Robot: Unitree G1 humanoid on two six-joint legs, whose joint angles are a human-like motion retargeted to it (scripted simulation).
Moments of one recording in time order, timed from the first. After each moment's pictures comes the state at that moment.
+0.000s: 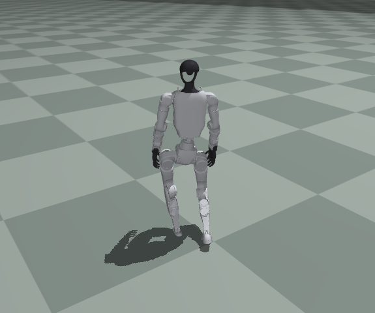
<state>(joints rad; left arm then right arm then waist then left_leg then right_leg) -0.15 0.19 -0.32 1.22 -0.12 -0.06 0.01 -0.17 -0.21 0.34 1.27 0.05 -0.04 0.01 -0.05 -0.11 0.18 -0.25 -0.21 0.16 0.57 -0.36 0.11 -0.19 -0.31 -0.12 1.20 -0.57 0.03</state>
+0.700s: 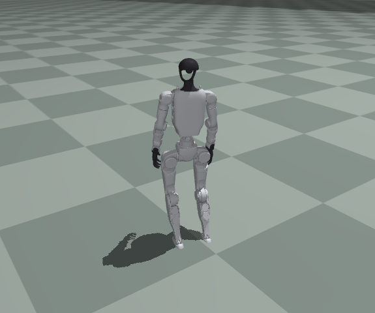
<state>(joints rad) -0.12 0.16 -0.39 1.27 -0.06 -0.11 -0.01 -0.13 -0.20 0.32 1.29 0.04 -0.06 -0.01 -0.05 0.08 0.27 0.15 0.01 0.02 0.55 -0.57 0.03 0.21 0.04 -0.01 0.37 -0.43 0.08</state>
